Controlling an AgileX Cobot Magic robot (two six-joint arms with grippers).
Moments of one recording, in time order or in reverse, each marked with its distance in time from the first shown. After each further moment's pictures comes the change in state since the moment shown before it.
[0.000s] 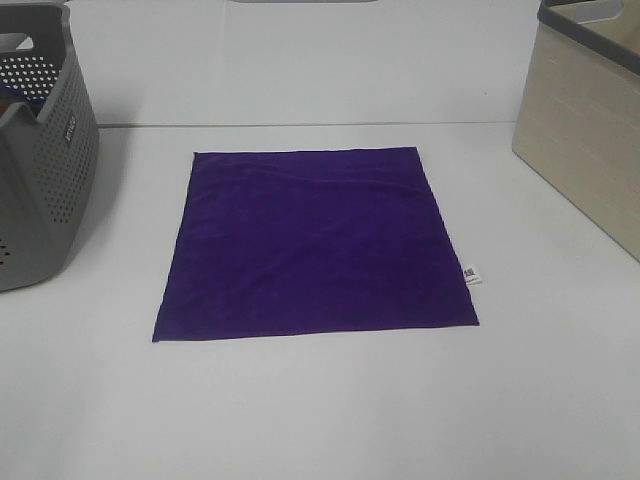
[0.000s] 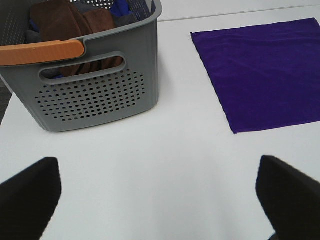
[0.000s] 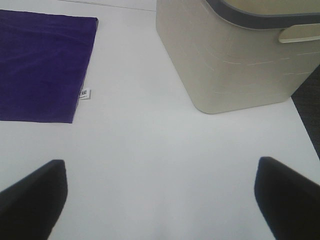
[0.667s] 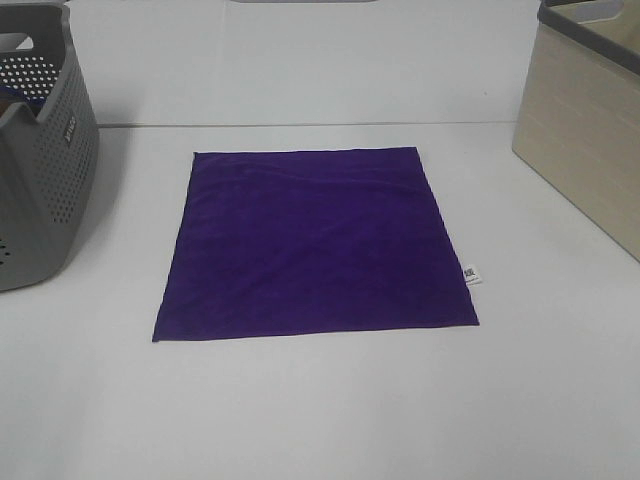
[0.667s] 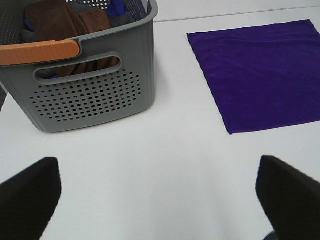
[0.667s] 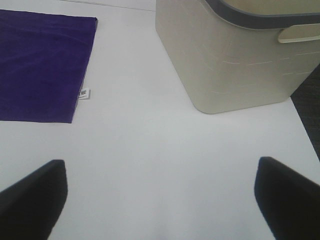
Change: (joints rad) left arm 0.000 0.000 0.000 -0.015 0.000 -0.001; right arm 0.000 0.000 0.000 0.000 0.000 0.000
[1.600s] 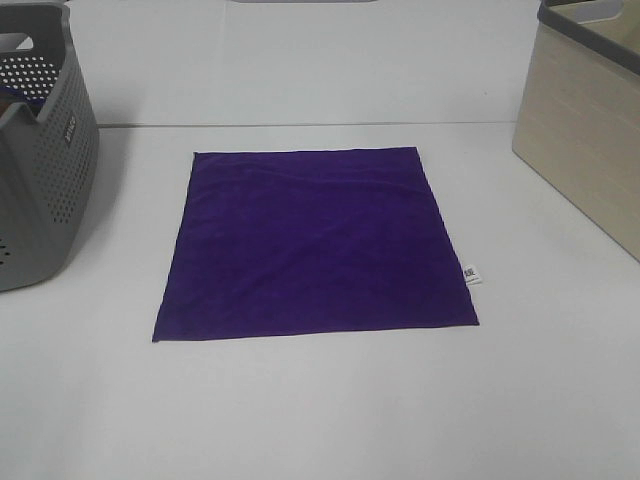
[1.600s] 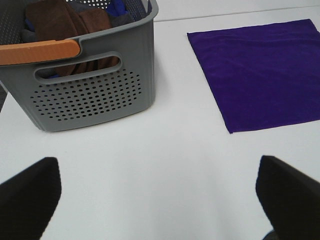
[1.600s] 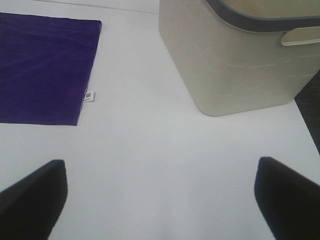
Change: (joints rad) left arm 0.000 0.016 -0.006 0.003 0.003 0.000; right arm 0.000 0.025 -0.025 0.014 0.003 0.000
